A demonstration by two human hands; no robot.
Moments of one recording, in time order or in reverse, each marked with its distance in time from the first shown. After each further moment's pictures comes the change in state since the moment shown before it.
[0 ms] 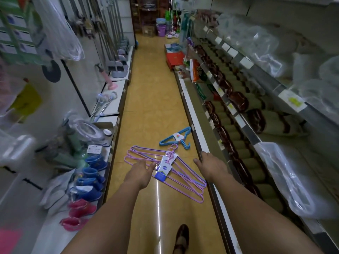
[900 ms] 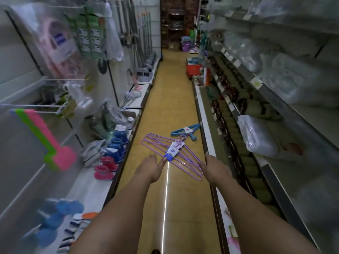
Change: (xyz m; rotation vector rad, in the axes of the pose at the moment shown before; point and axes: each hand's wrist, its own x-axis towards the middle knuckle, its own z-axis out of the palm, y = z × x) left_hand -0.356 0.015 0.071 0.045 0.091 -0.021; right_hand -0.337 0.068 0.053 0.071 0.077 -0.109
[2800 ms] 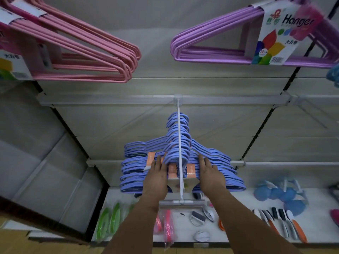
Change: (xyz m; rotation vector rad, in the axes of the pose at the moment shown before) left_hand -0.666 -0.585 0.033 -0.030 0.672 -1.226; right_hand -0.541 -0.597 0.364 -0.496 -0.305 -1.511
